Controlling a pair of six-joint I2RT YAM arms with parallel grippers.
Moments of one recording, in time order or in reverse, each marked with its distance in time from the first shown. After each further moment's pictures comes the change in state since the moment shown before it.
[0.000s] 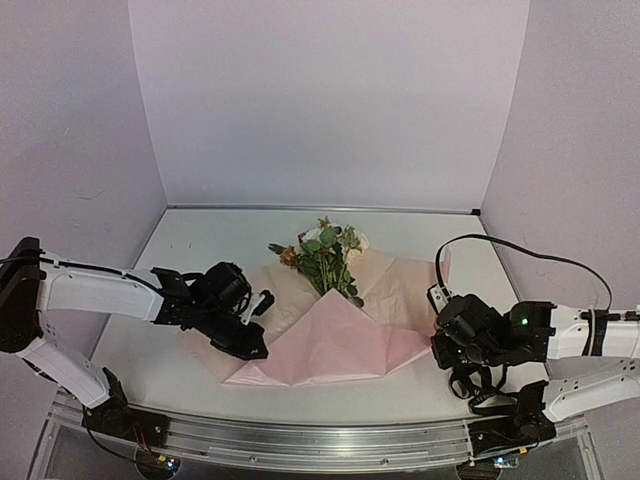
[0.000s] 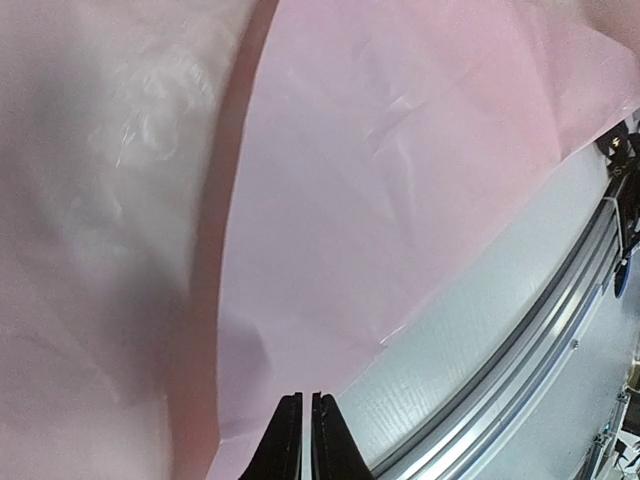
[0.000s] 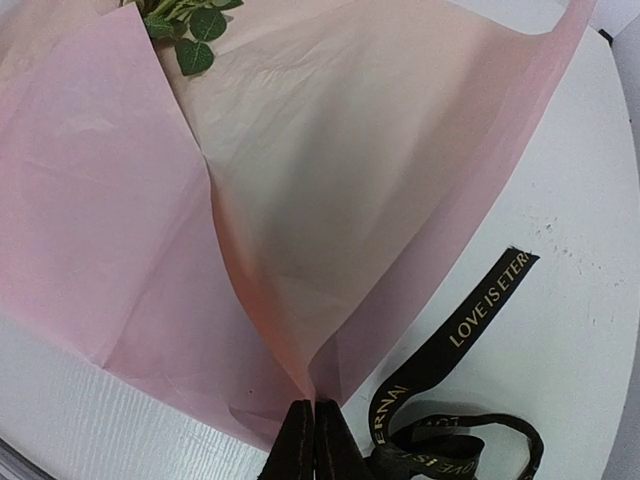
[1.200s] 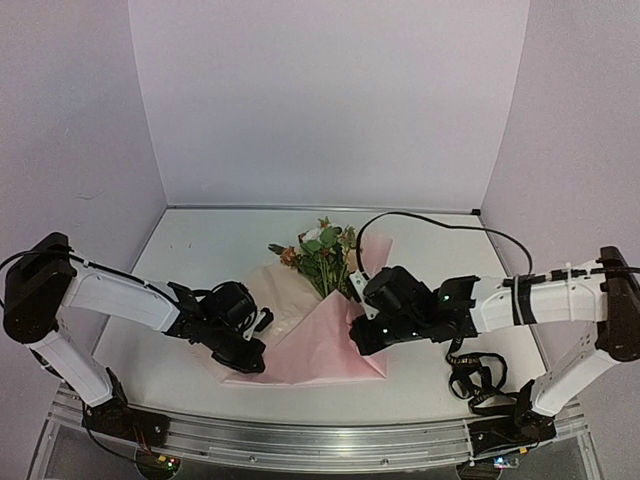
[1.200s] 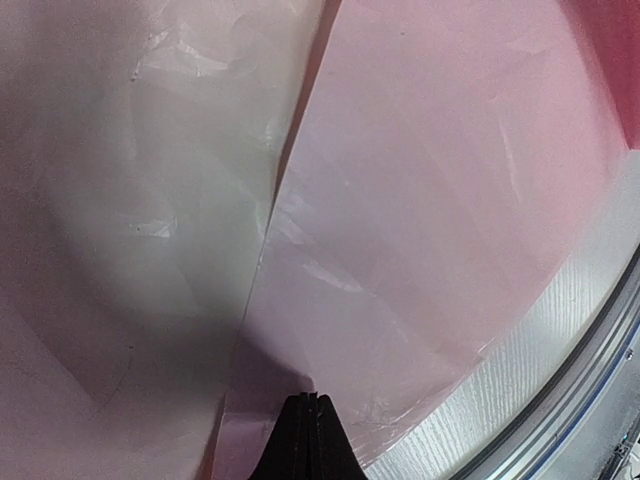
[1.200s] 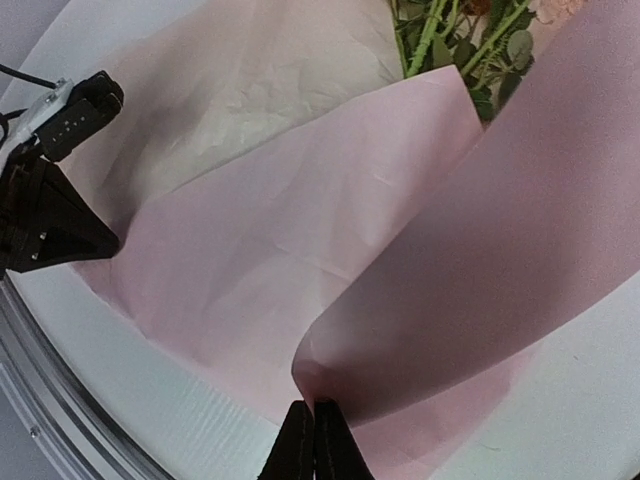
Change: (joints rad) left arm -0.013 0.113 -0.078 0.100 -0.028 -0.021; right arm 0.040 0.484 0.336 0.292 -0.346 0.028
